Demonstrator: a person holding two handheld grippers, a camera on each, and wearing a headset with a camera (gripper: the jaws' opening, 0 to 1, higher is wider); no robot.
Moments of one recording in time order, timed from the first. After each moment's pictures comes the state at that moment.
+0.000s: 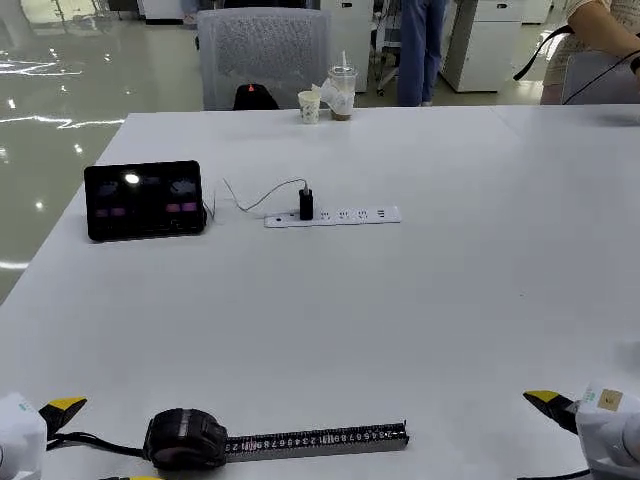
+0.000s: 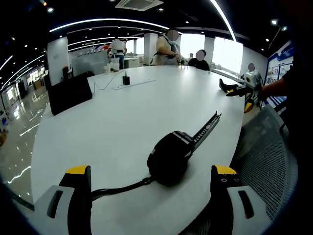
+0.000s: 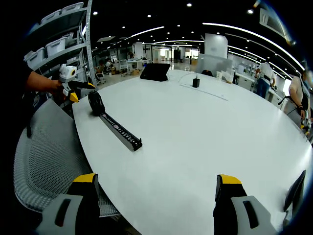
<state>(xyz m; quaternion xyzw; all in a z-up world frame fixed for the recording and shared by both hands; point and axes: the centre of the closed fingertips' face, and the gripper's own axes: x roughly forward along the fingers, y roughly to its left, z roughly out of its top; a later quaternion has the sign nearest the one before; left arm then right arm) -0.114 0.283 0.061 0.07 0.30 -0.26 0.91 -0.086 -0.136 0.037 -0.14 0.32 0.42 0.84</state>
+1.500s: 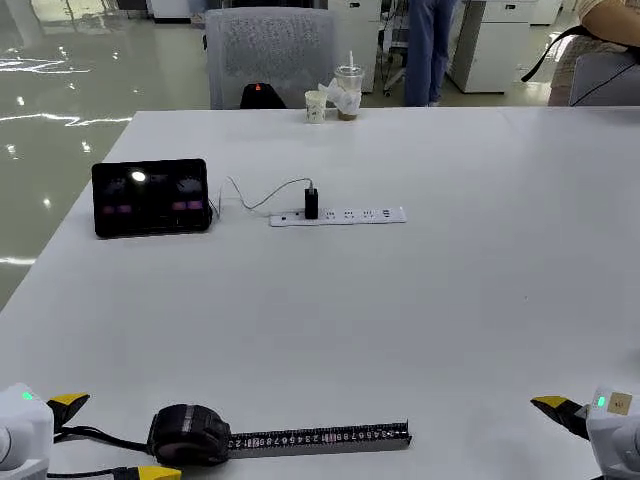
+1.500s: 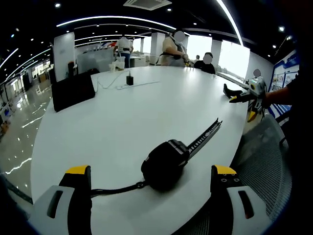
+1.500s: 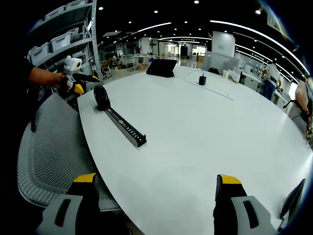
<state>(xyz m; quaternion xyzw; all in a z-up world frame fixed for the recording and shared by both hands) -0.108 0.267 0.071 0.05 0.31 -0.24 0.92 -0.088 -0.132 0.039 -0.16 0.33 0.45 0.82</state>
